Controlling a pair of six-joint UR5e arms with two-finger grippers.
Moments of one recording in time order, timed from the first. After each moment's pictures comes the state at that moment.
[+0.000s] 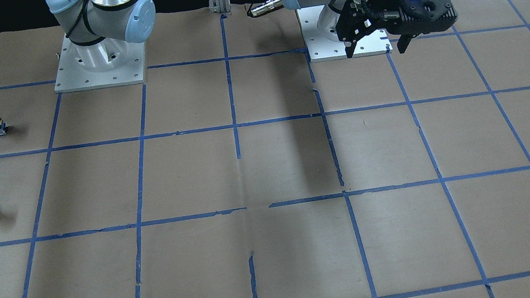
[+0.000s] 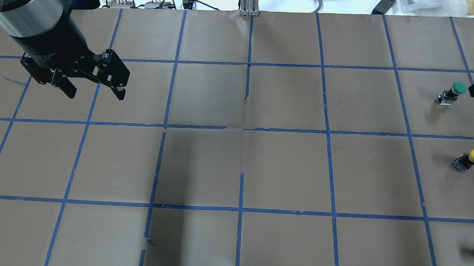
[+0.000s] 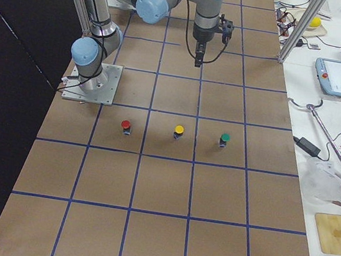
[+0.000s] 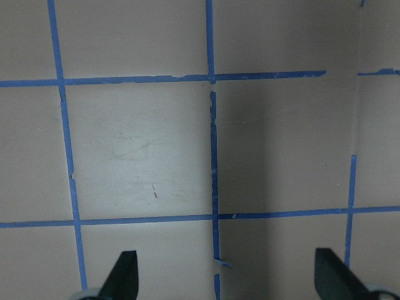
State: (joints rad) left arm -1.52 -1.47 -1.62 -1.69 1.55 0.07; right arm 1.21 -1.64 1.62 -1.58 -1.51 -0.27
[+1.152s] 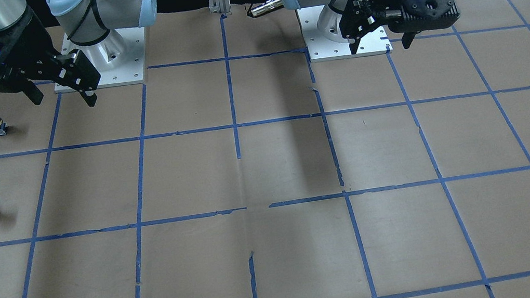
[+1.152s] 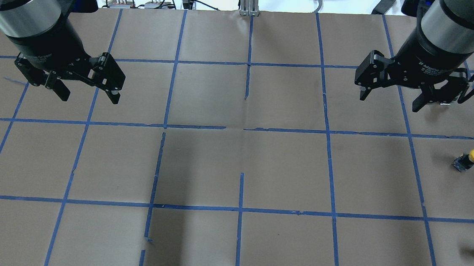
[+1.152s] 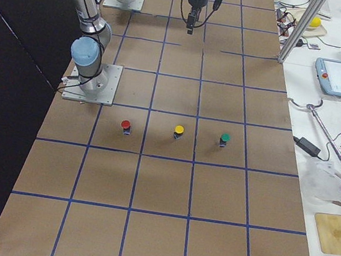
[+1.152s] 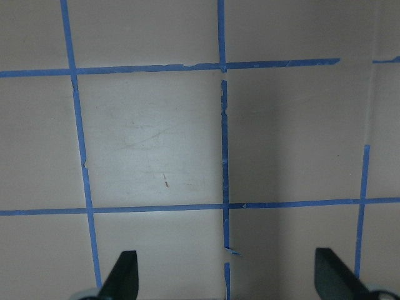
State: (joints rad) left arm -1.52 -1.47 -1.60 -1.72 1.58 0.07; right arm 1.52 -1.69 1.65 -1.56 -1.56 0.16
